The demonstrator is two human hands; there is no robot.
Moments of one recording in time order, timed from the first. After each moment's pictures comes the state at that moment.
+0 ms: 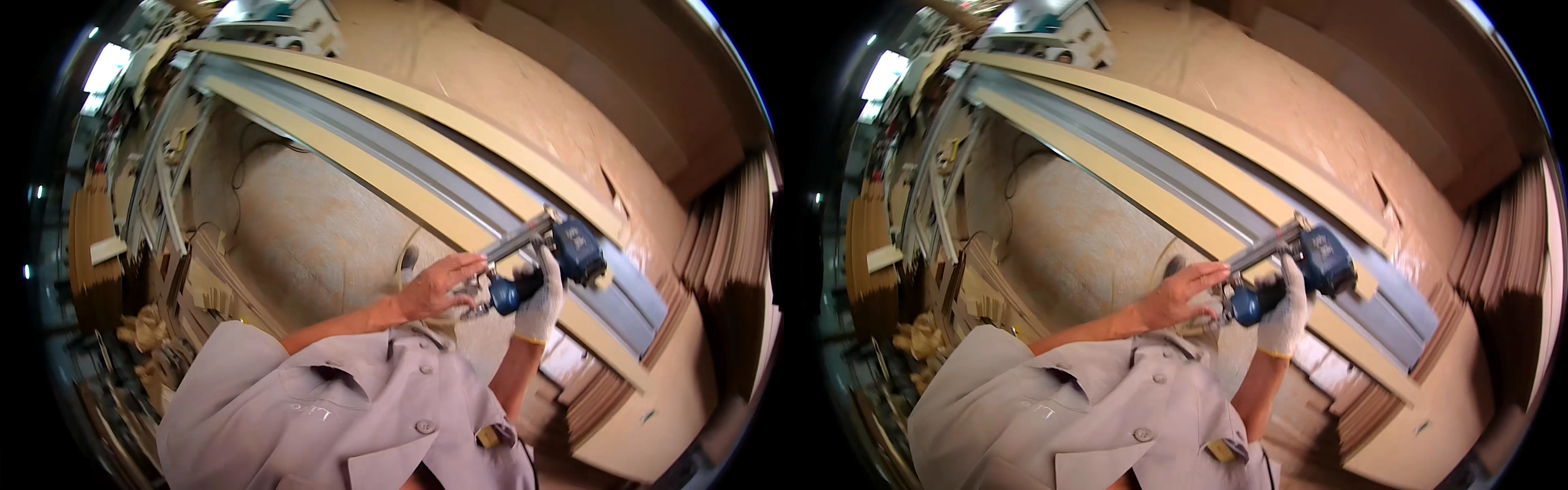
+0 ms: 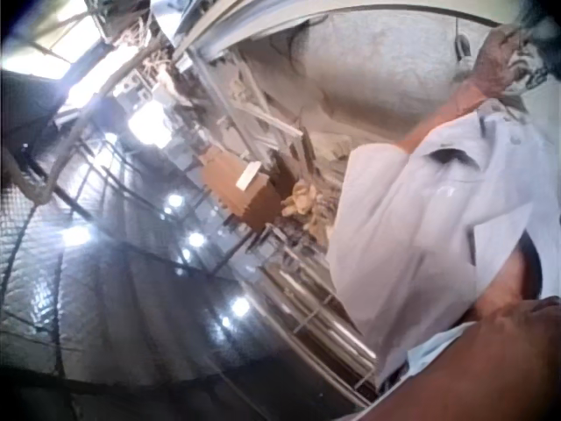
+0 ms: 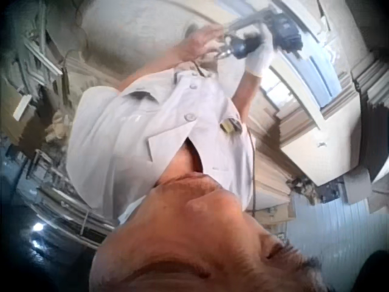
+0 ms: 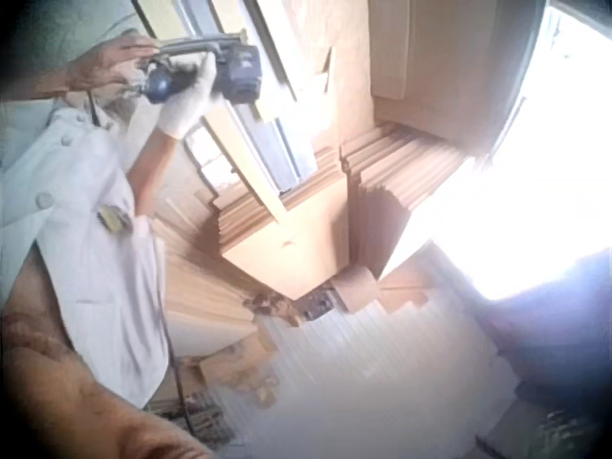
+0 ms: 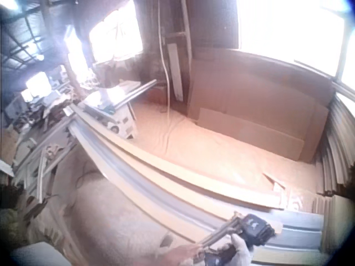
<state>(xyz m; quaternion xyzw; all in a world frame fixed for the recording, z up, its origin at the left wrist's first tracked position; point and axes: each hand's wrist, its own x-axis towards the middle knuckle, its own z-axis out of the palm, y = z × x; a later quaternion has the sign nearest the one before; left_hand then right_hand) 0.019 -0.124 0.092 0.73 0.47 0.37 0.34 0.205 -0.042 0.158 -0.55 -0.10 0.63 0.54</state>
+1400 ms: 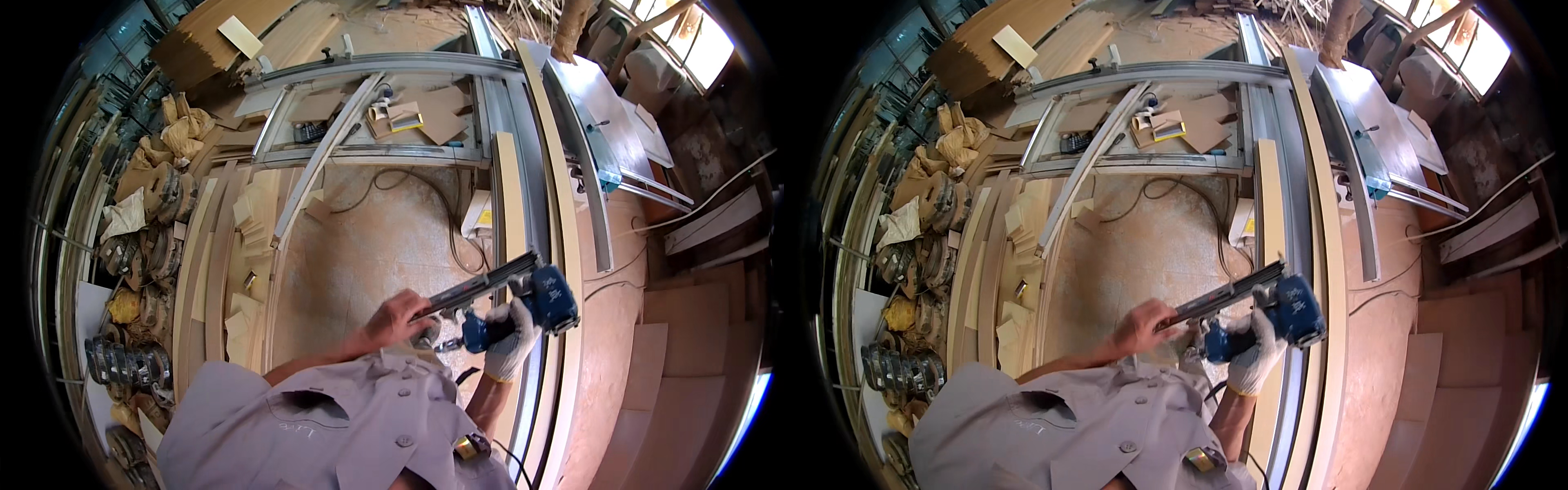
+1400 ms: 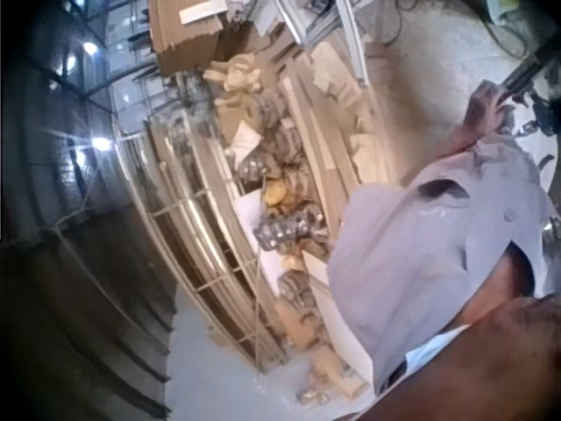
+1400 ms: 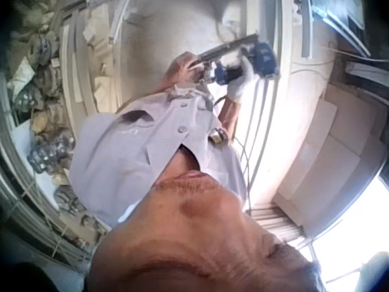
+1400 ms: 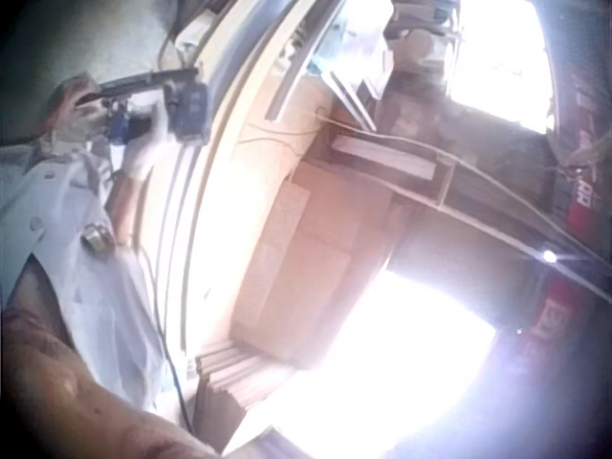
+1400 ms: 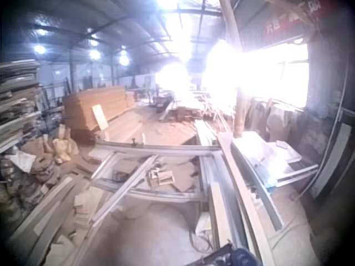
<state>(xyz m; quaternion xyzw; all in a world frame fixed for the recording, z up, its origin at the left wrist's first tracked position) -0.683 -0.199 0.110 0.37 0.82 0.43 -0.01 -0.618 0.021 0.199 -0.29 -0.39 0.83 0.27</state>
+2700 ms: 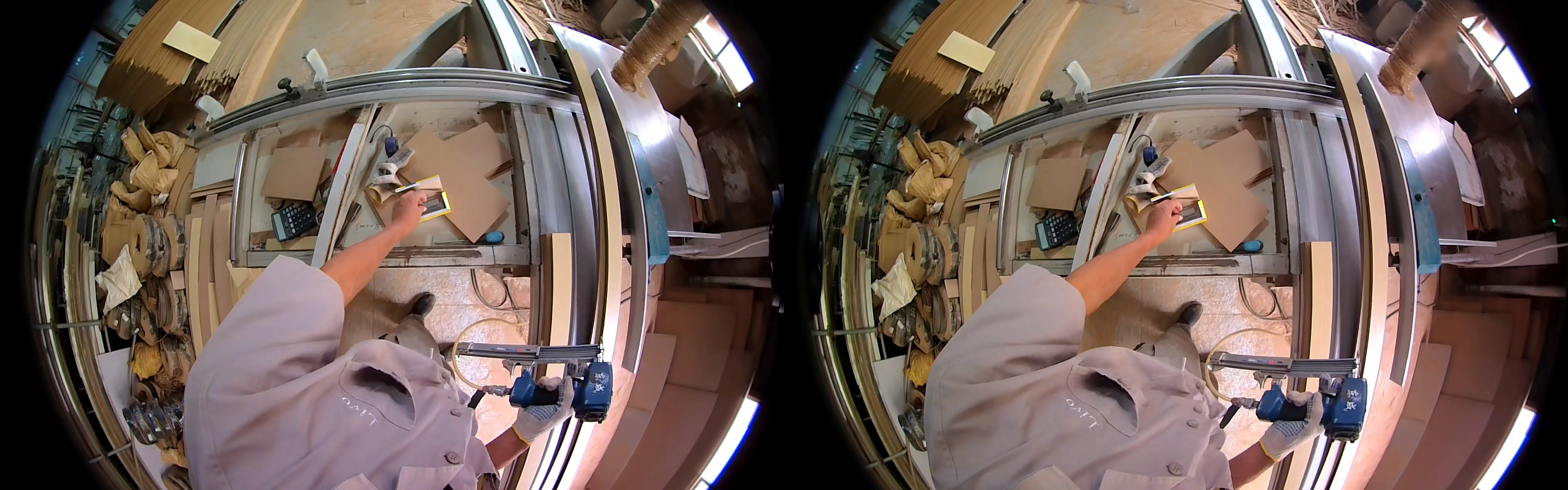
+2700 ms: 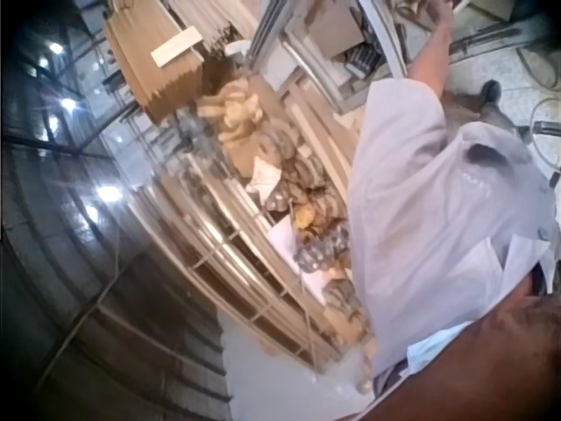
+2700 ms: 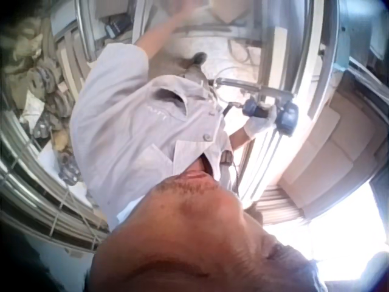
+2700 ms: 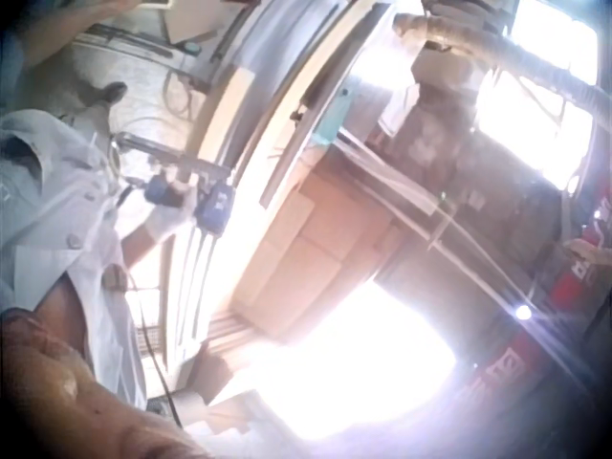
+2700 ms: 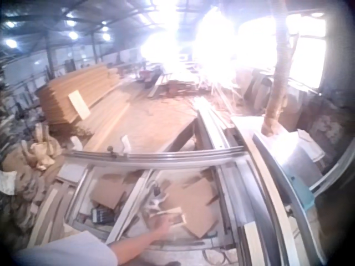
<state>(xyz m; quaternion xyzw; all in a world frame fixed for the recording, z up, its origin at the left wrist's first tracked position) -1.385 -0.184 -0.111 0.14 0.91 0.38 0.09 -0.941 0.012 0.168 -0.44 -0.38 0.69 0.43</state>
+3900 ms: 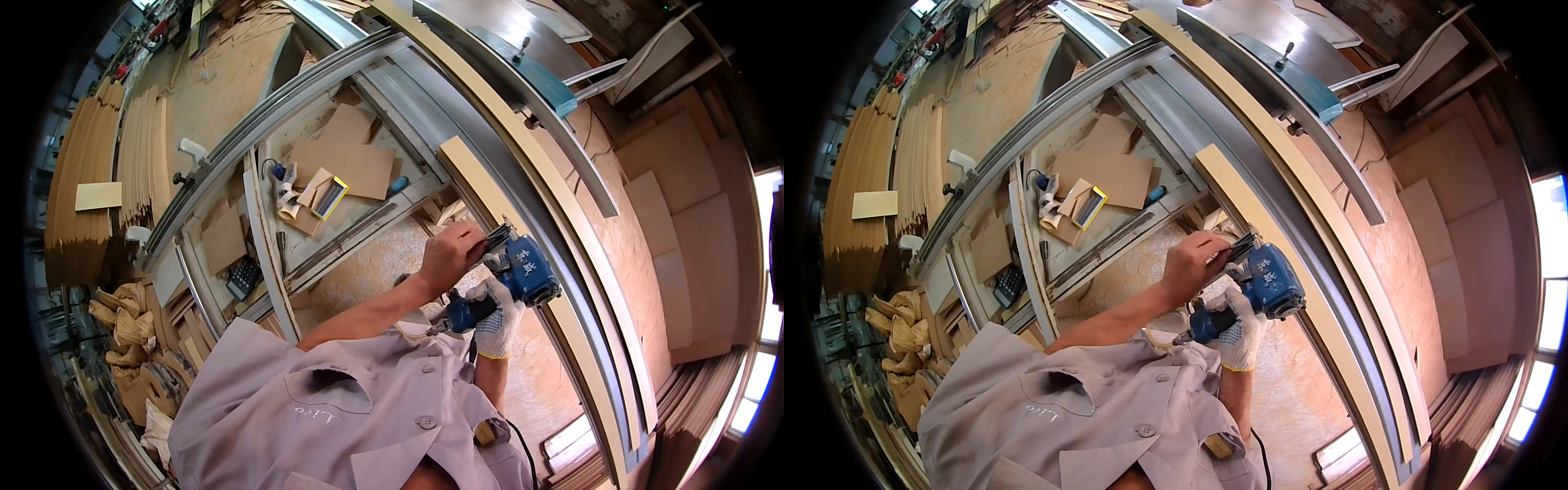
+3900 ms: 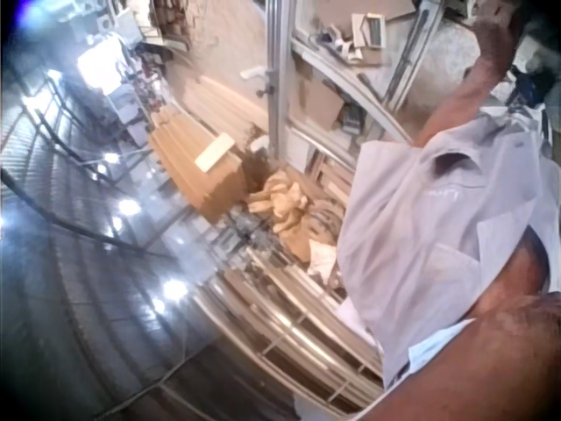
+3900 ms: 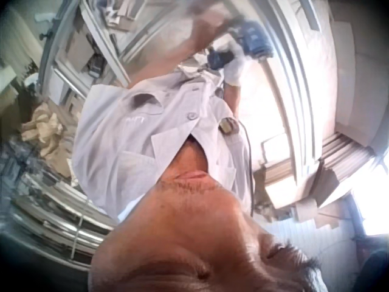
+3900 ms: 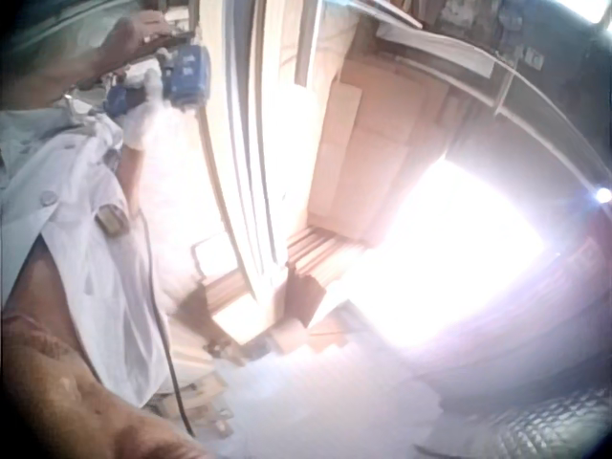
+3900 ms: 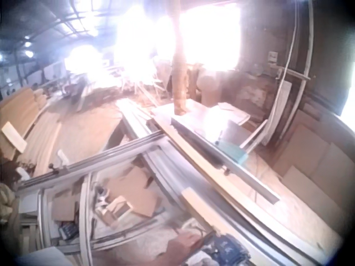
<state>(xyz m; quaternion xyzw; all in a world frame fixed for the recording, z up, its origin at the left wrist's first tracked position) -1.086 -0.050 0.135 0.53 0.69 0.48 0.09 -0.941 -0.046 0.181 -0.45 -0.26 0.75 0.40</state>
